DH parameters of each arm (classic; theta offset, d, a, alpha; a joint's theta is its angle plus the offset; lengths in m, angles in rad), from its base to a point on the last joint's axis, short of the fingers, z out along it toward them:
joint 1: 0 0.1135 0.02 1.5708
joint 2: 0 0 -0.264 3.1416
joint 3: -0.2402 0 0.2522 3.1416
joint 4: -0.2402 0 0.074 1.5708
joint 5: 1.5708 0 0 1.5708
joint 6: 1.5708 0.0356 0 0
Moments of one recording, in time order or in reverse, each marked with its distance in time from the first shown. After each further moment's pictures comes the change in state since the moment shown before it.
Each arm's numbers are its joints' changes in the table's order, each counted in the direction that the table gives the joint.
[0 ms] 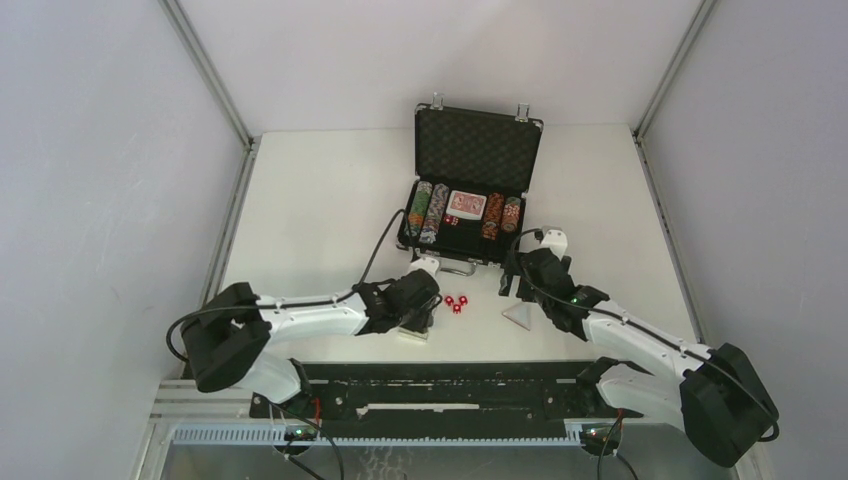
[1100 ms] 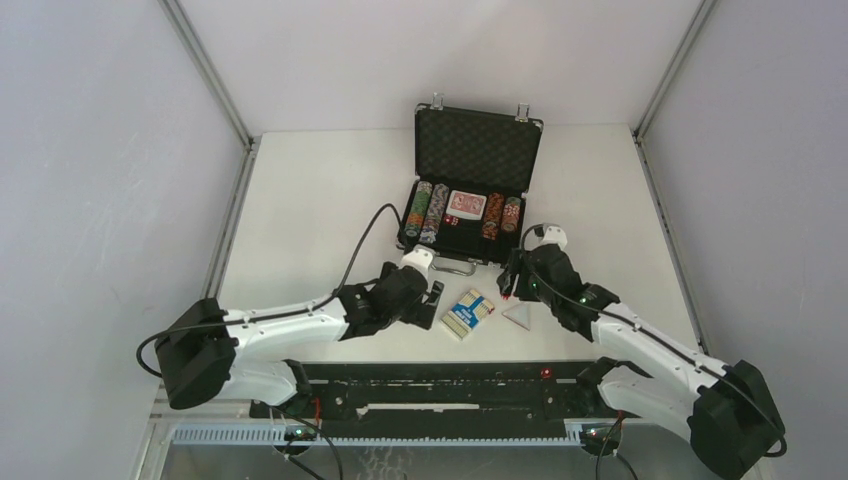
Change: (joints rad) left arm -0.002 0.156 0.049 0.036 -0.096 0.103; right arm -0.018 0.073 -0.027 -0.015 -0.177 0.028
